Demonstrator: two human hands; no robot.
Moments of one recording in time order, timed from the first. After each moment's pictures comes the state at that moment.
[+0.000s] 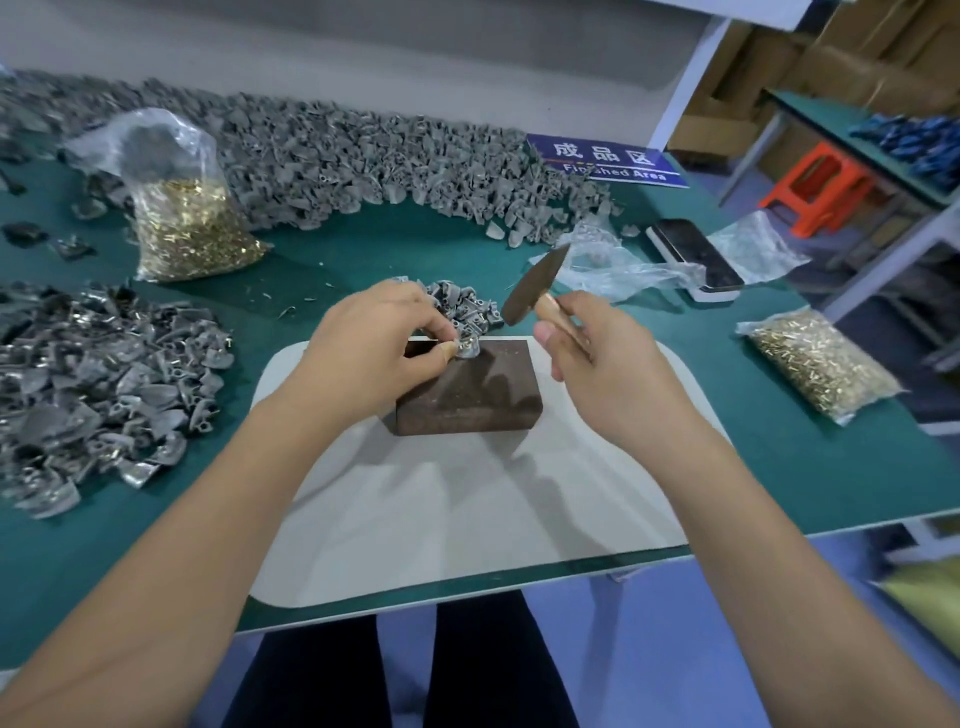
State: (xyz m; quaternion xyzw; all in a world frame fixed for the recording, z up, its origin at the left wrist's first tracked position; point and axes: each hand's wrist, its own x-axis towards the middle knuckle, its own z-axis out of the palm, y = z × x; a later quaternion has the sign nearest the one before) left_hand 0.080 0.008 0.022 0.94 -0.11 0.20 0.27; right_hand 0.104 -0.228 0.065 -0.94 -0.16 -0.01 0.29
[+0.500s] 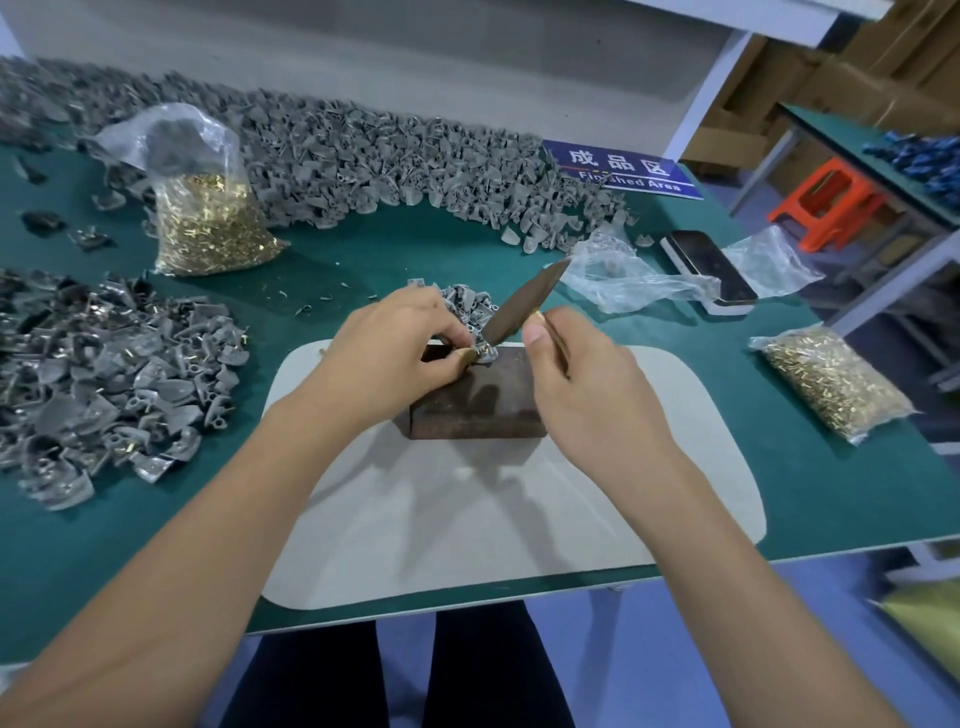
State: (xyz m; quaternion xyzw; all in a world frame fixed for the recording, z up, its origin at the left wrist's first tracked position) left_hand 0.081 0.008 0.021 0.94 -0.09 0.17 0.28; right_hand 0.077 -0.194 0.064 -0.95 -0.14 -0.04 0.28
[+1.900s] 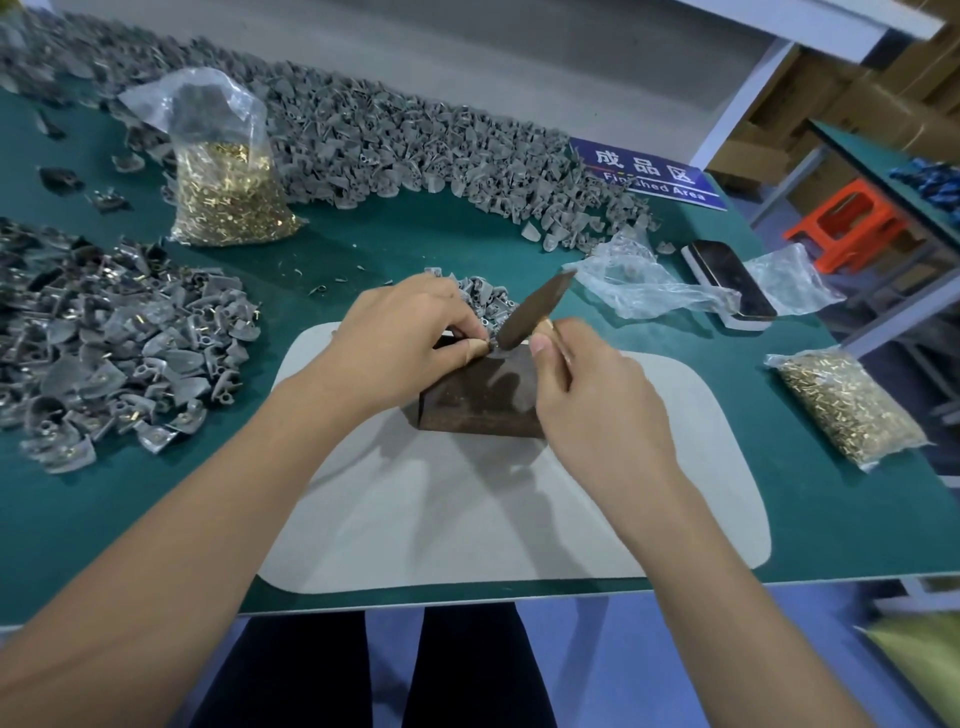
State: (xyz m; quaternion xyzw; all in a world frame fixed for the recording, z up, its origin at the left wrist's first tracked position) left_hand 0.080 0.011 0.024 0.95 -0.10 0.18 0.25; right_hand 0.075 -0.189 0.061 -0.96 -0.13 -0.07 0.25
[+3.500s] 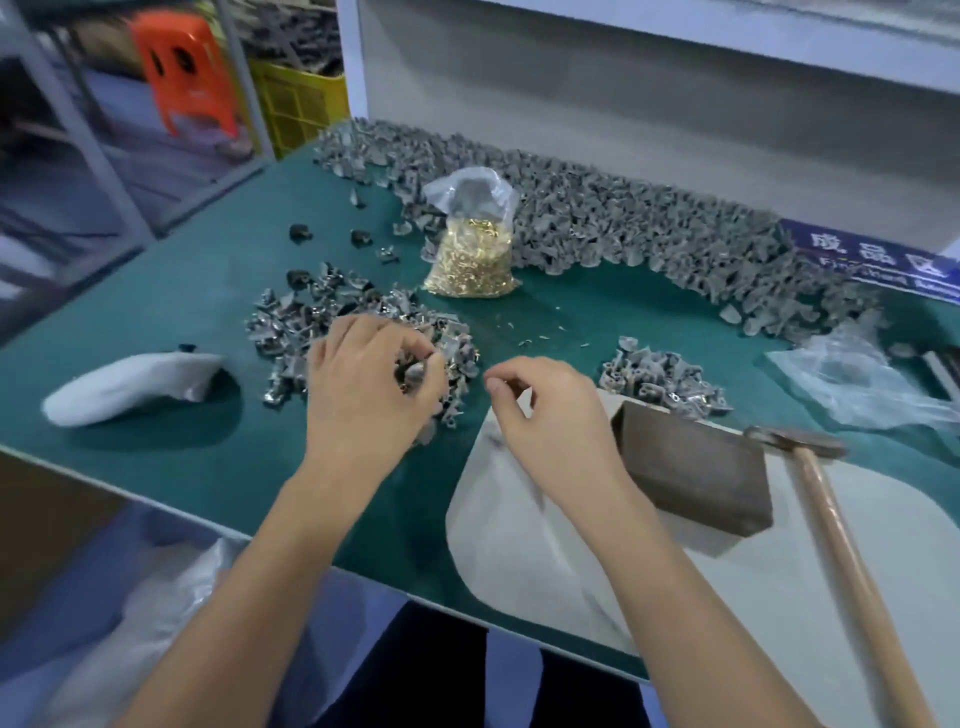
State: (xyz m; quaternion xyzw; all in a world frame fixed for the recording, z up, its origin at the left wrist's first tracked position) left_hand -0.048 0.114 0.018 0.88 0.29 0.32 0.20; right_hand 0.059 -0.034 0.025 -0.85 -0.40 0.01 0.35
